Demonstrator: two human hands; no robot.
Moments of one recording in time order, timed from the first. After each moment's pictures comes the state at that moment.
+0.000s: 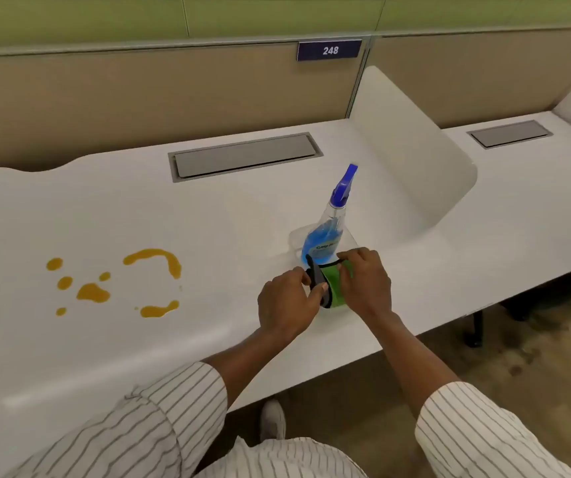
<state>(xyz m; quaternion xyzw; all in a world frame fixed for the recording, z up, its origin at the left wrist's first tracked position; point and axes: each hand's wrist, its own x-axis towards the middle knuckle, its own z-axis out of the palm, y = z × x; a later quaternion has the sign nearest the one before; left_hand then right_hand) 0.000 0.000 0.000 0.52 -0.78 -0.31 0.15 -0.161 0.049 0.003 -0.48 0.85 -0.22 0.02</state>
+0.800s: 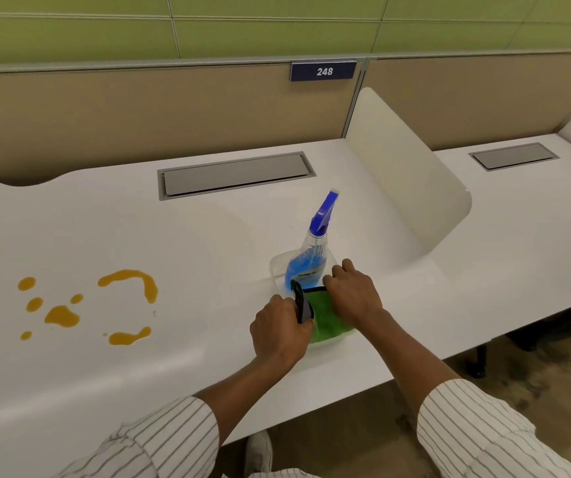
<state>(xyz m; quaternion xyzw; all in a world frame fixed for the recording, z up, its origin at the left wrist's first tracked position) -0.051 0.000 -0.001 0.59 -0.75 -0.29 0.08 -0.220 0.007 0.011 -0.65 0.74 0.14 0.00</state>
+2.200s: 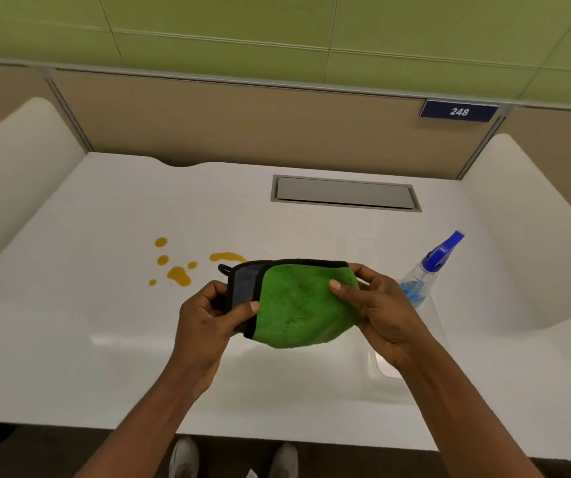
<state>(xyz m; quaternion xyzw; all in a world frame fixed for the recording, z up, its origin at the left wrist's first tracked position) 0.187 -0.007 0.069 0.53 -0.37 -0.56 0.52 -0.077 -0.011 0.113 -0.30 0.49 -0.49 0.66</state>
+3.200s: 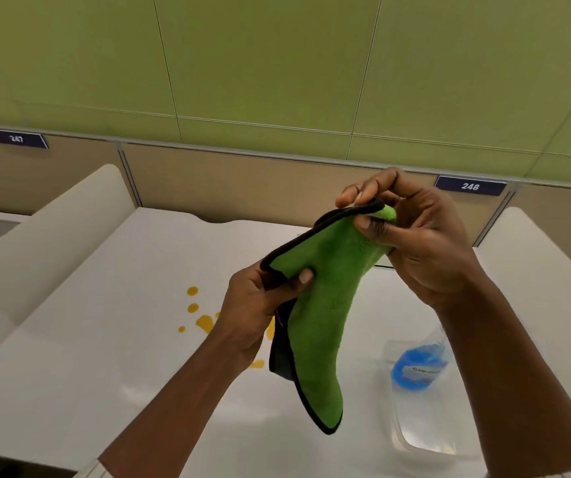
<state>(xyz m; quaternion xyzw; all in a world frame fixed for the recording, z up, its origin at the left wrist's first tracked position) 0.174 -0.043 0.190 0.39 -0.44 -0.59 0.55 -0.033 -0.052 0.305 -0.65 0.25 -0.54 0.46</state>
